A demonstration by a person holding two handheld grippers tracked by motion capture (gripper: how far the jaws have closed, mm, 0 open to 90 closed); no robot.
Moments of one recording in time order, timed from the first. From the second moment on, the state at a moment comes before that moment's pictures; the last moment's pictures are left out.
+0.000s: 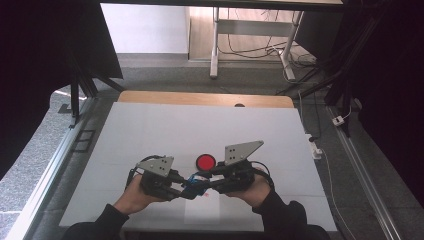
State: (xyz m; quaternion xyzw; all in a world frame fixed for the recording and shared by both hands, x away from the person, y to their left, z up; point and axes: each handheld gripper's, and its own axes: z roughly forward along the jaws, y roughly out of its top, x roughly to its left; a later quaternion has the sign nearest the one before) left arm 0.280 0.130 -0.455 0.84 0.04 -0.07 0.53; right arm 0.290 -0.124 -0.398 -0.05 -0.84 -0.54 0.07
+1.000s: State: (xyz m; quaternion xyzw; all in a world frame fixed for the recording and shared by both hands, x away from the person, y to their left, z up) left arm 0.260 0.149 -0.458 0.86 0.17 0.00 0.47; right arm 0.286 -0.124 -0.398 -0.05 -0.86 -0.52 0.01
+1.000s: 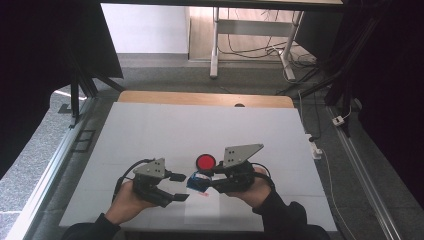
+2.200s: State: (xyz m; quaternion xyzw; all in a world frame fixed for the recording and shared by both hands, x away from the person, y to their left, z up) left arm 0.211 0.229 -0.469 0.81 0.37 0.05 0.45; right arm 0.289 -0.127 -0.402 -0.09 -0.87 -0.49 -0.02
